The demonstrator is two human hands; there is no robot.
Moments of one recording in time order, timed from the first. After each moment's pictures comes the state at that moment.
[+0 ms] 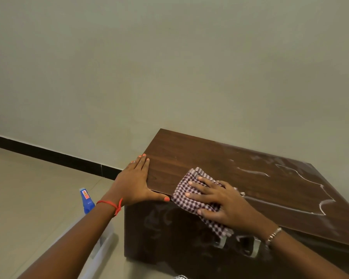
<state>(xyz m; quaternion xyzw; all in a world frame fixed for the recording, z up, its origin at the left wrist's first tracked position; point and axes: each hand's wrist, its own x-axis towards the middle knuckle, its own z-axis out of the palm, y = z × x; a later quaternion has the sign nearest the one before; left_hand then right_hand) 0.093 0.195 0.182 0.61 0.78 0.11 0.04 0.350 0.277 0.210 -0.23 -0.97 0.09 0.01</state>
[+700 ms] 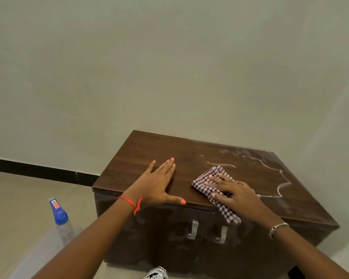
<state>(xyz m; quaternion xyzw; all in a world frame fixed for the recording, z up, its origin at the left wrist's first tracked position) 0.188 0.243 0.202 0.78 0.63 0.03 0.00 0.442 0.299 0.217 -0.42 -0.90 0.11 0.04</state>
